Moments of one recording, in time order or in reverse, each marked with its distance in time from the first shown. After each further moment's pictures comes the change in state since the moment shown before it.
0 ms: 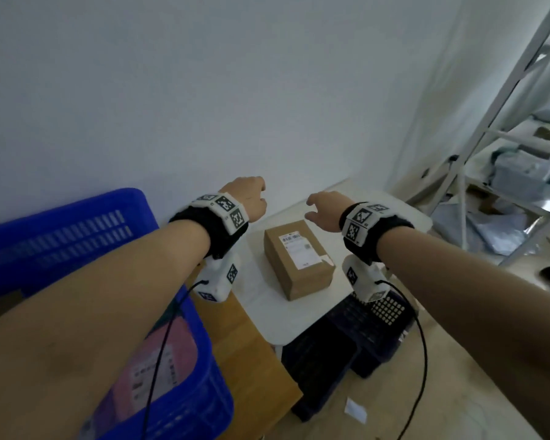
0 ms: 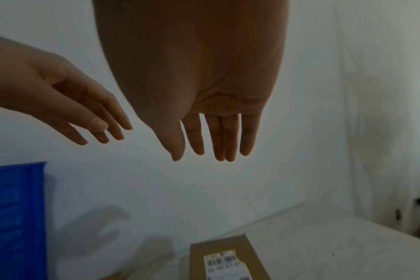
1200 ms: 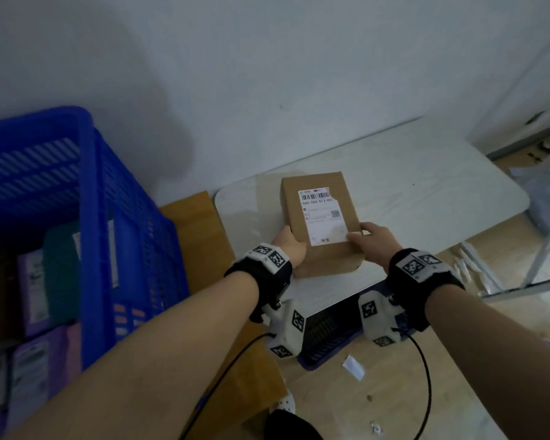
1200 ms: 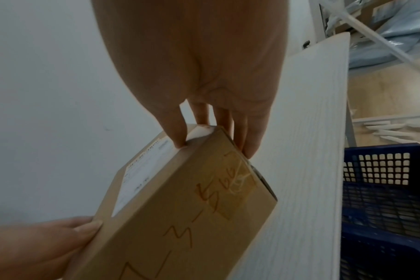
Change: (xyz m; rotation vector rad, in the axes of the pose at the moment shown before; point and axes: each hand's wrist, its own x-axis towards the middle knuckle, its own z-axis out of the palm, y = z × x) left_hand 0.067 0.028 0.223 -0.885 -0.294 -0.676; right_hand 0.102 0.106 0.173 0.802 -0.205 0.337
